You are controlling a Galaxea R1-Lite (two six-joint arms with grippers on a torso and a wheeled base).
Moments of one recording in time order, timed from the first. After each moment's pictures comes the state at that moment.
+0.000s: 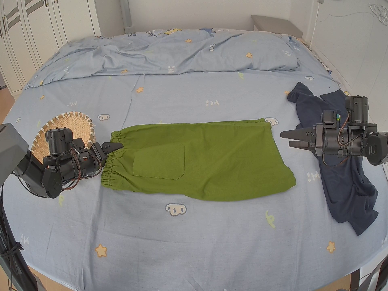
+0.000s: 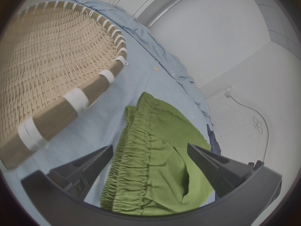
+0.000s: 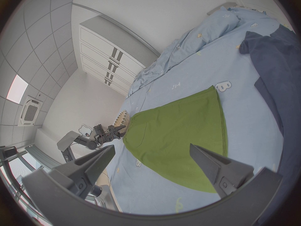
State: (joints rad) left arm 0.02 2.06 -0.88 -0.82 -0.43 -0.65; right arm 0.07 1.81 -1.03 -0.32 0.84 0.31
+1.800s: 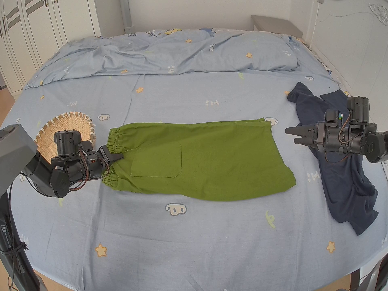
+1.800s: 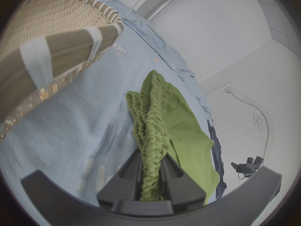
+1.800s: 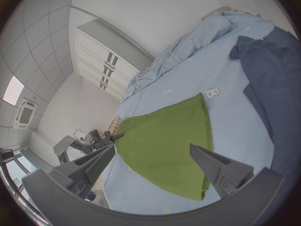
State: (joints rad) left arm -0.01 2.12 -0.92 -0.81 -0.44 -0.65; right arm 0.02 1.85 -1.06 -0.35 0.83 0.31
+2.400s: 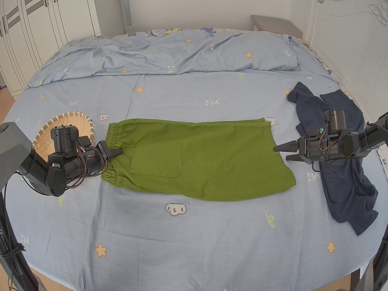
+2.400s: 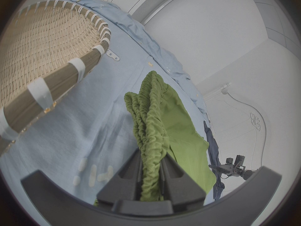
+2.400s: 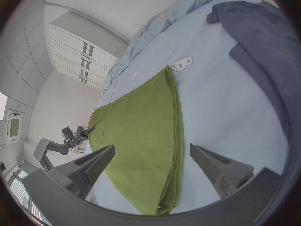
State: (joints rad) left arm -0.02 2.07 -0.91 -0.81 -0.44 -0.65; right arm 0.01 2.13 -1.29 -0.14 0.75 0.22
